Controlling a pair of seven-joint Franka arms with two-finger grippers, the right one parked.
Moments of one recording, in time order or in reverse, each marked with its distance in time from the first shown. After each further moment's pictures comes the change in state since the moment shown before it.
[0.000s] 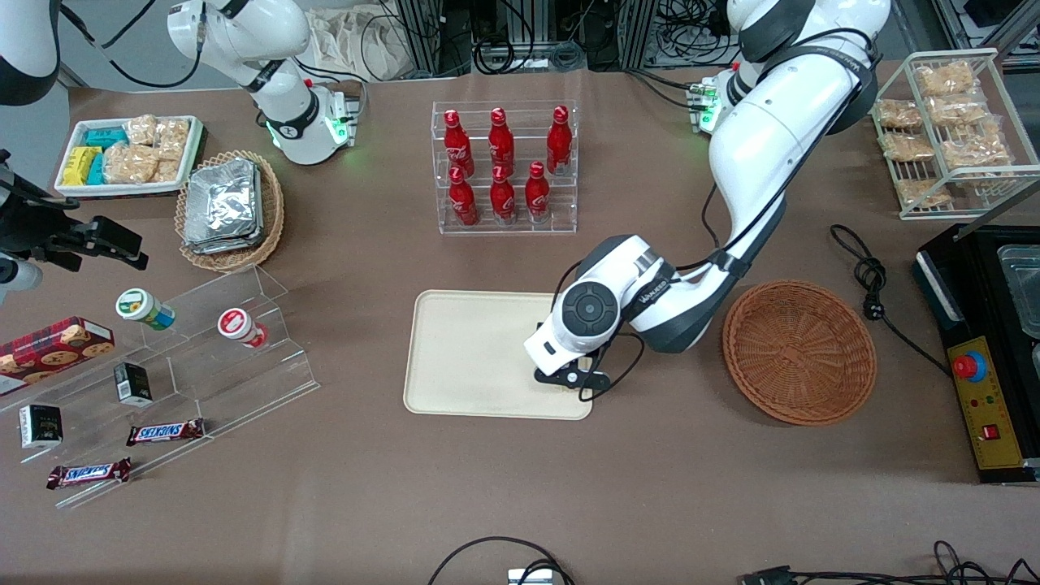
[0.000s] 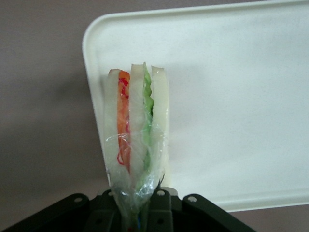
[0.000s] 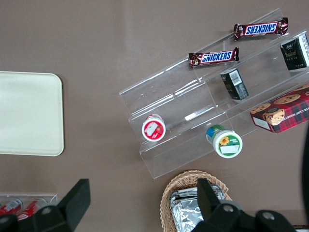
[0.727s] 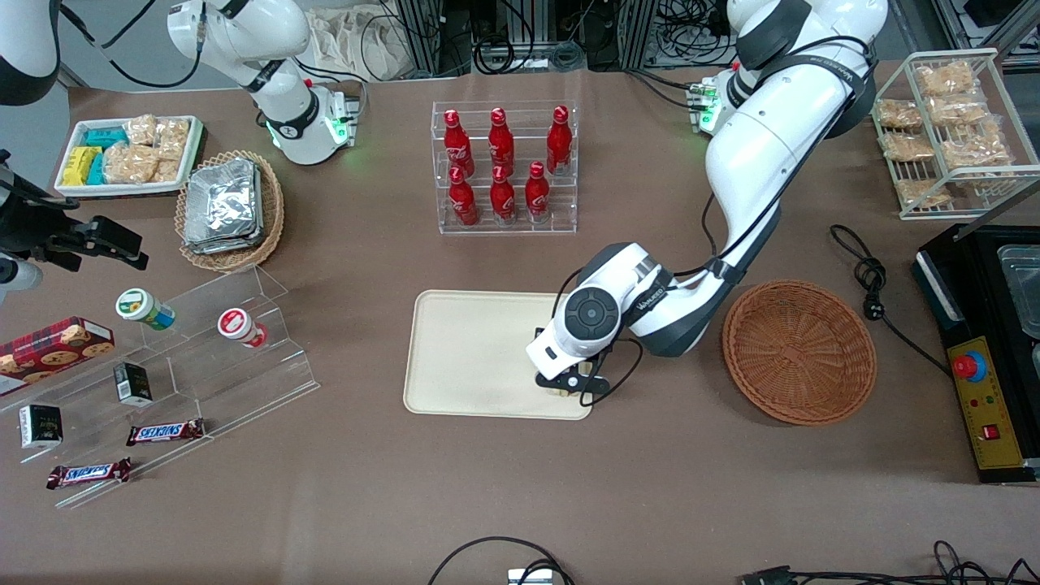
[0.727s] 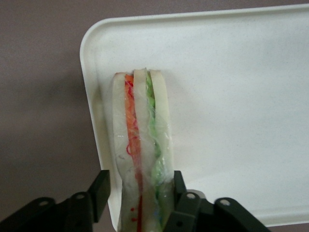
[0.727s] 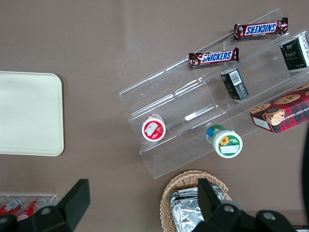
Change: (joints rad) arm -0.001 0.010 0.024 -0.016 0.001 0.049 0.000
